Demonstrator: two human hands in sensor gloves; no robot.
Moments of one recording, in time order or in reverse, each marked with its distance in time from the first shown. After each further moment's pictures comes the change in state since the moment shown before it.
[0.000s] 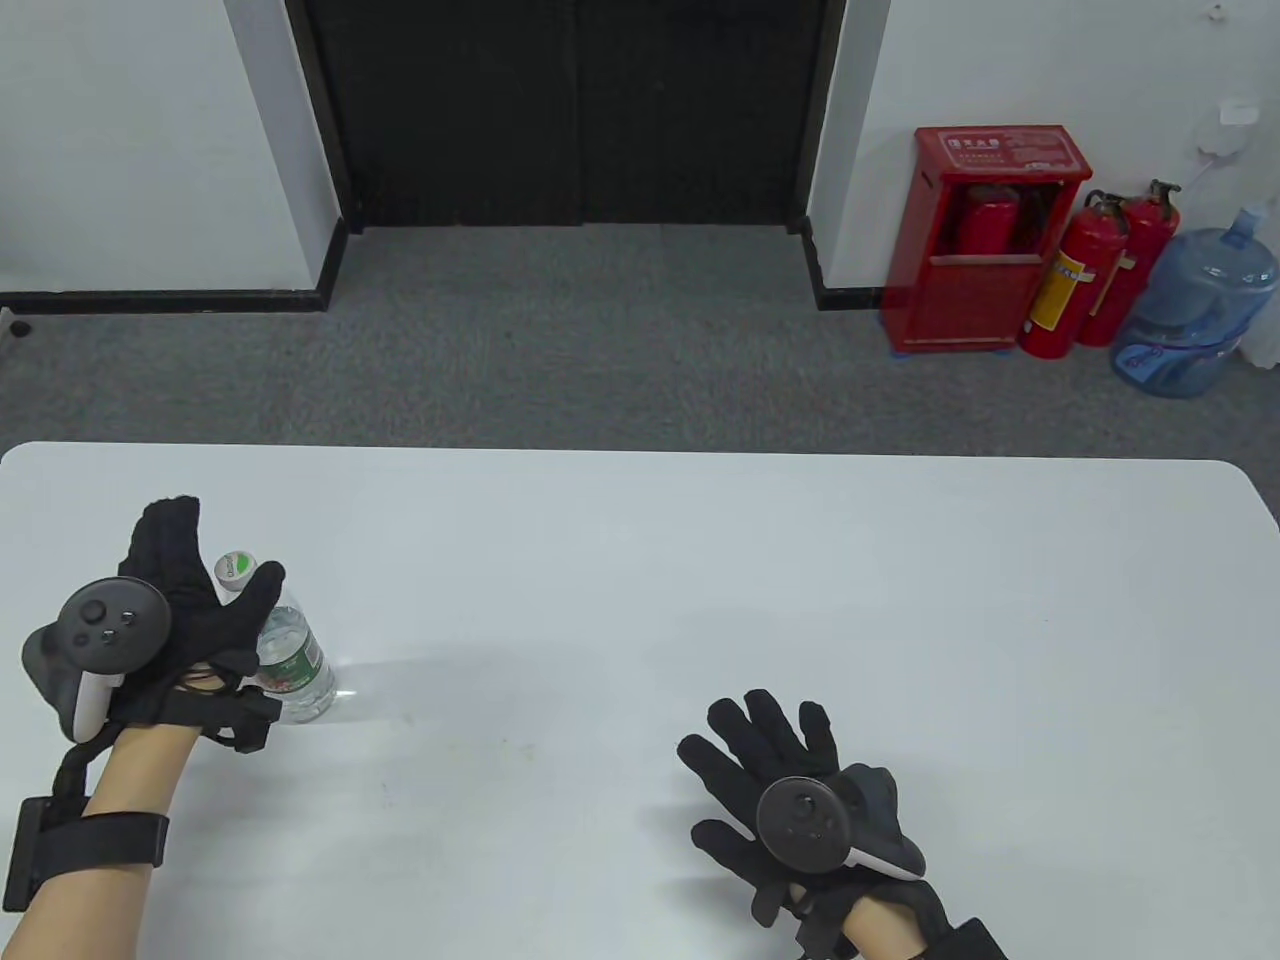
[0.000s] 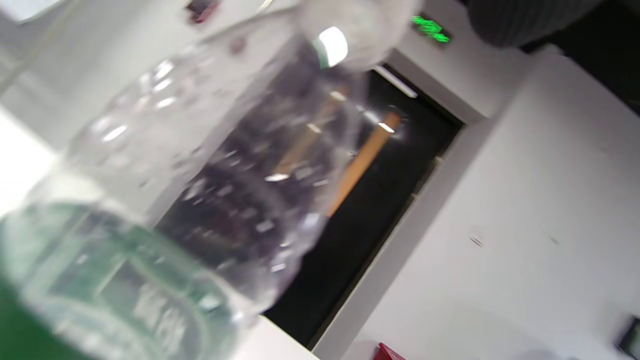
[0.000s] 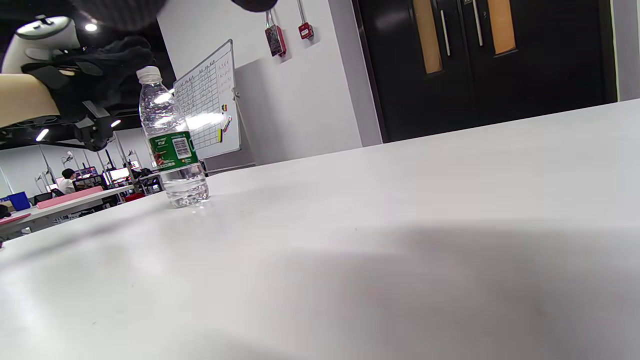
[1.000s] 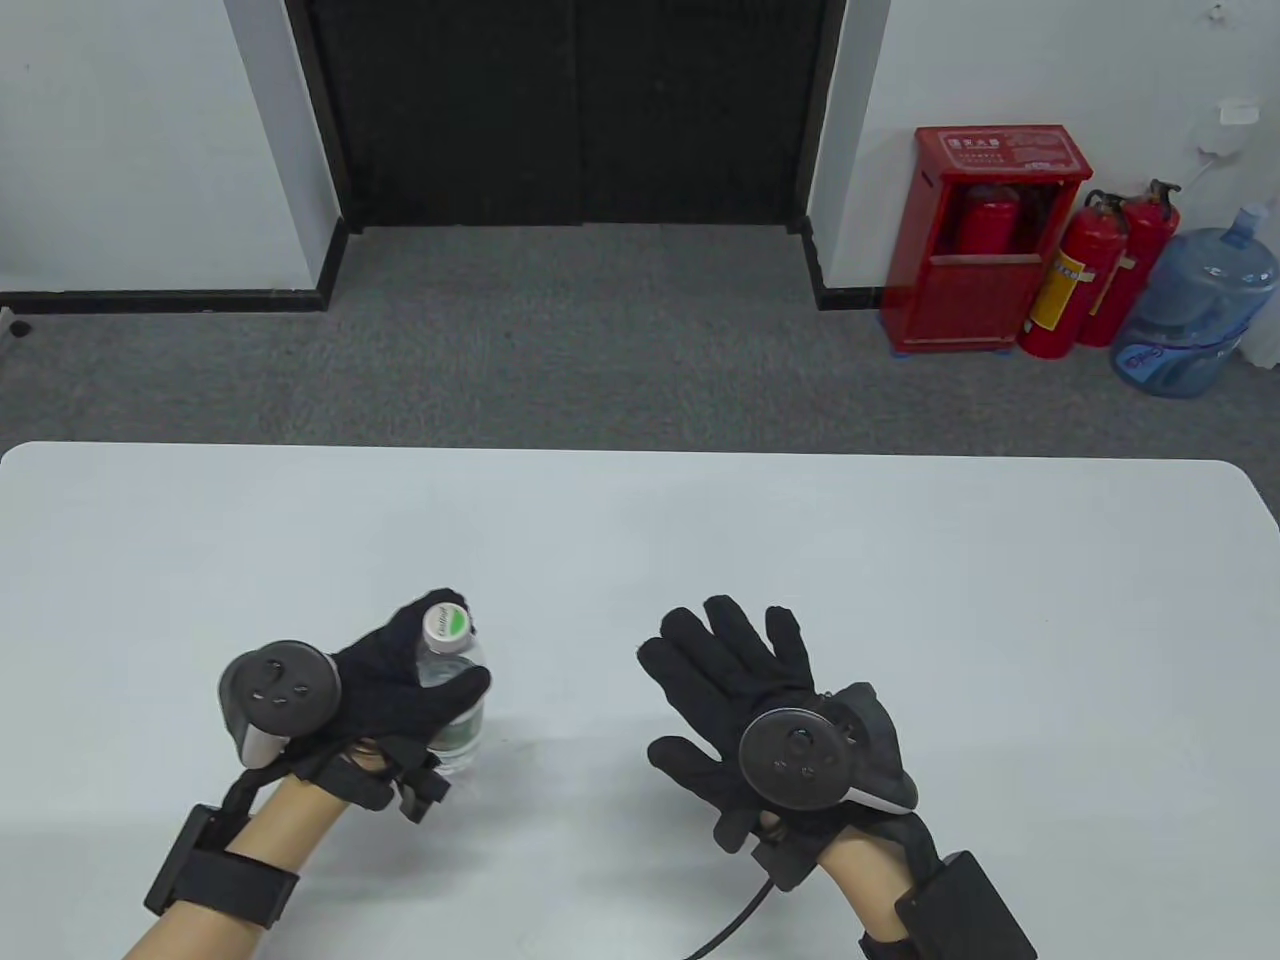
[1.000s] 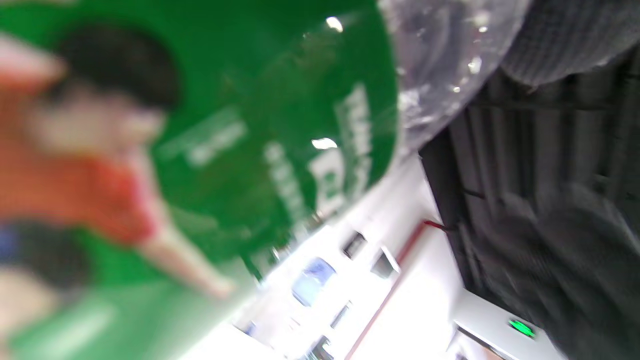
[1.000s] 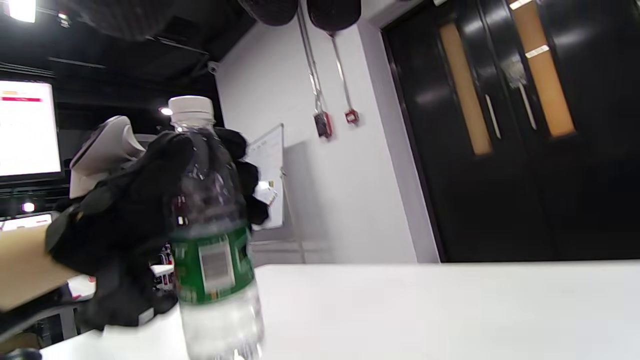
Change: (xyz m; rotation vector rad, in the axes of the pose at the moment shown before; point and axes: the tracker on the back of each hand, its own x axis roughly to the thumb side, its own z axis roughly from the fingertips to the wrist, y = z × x) left_hand 0.150 -0.101 0.082 -0.279 -0.579 0.324; right_hand 0.068 -0.104 -0.042 -0.260 -0.173 -0.010
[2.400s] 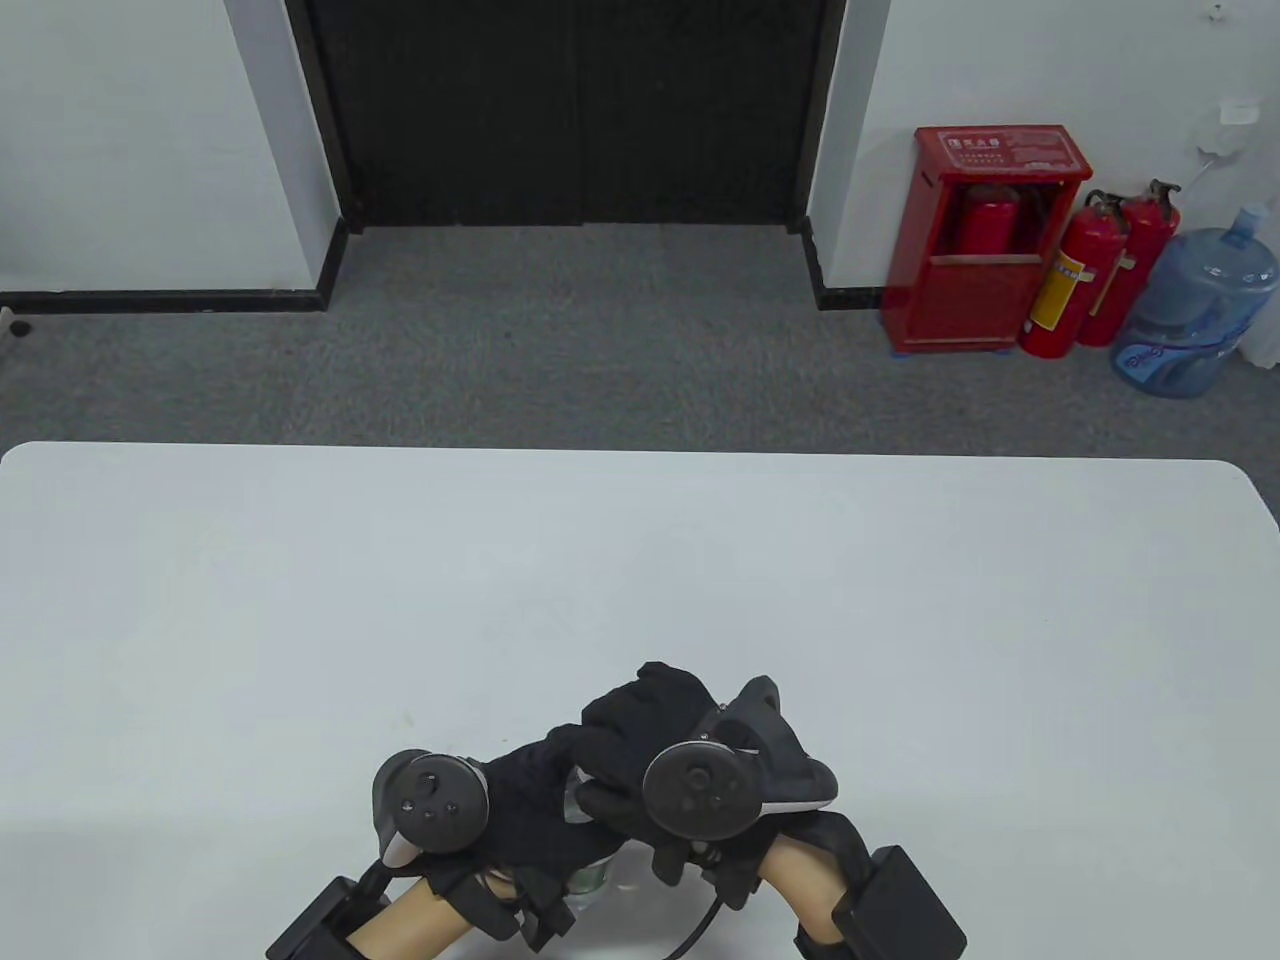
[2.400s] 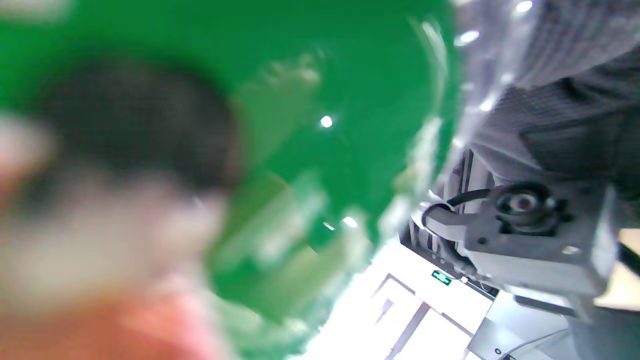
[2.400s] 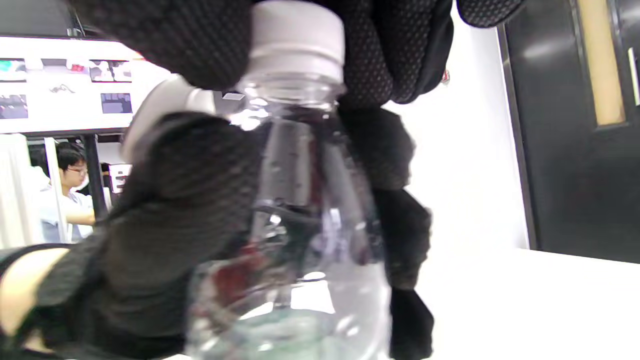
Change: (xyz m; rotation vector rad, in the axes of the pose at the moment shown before) left_hand 0.044 -0.091 0.036 -0.099 -0.043 0.121; right_hand 0.047 0.024 -0.016 0.178 -0.239 -0.040
